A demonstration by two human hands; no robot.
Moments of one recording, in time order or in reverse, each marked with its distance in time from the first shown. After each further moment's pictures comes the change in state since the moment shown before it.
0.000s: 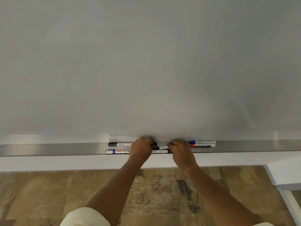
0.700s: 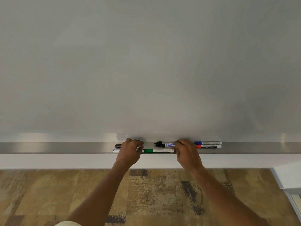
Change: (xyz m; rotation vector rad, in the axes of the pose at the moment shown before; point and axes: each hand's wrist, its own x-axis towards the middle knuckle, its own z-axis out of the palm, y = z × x) left_hand -0.033 -0.070 -0.022 -0.121 0.127 0.058; right_hand -0.004 -0.007 -0.006 0.191 0.123 0.033
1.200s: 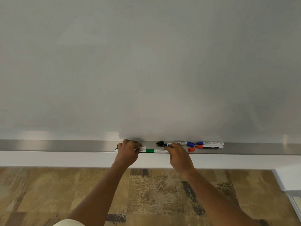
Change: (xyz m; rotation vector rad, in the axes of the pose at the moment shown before) left_hand -0.003 -0.017 0.004 0.053 -0.059 -0.106; right_hand -0.001 -0.027 0.028 0.109 -0.123 0.026
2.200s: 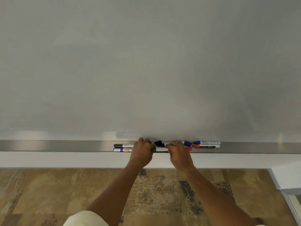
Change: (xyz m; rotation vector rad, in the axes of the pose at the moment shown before) left_hand 0.004 0.063 0.022 0.147 -0.029 0.182; right_hand -0.002 0.004 -0.014 -0.058 0.051 0.015
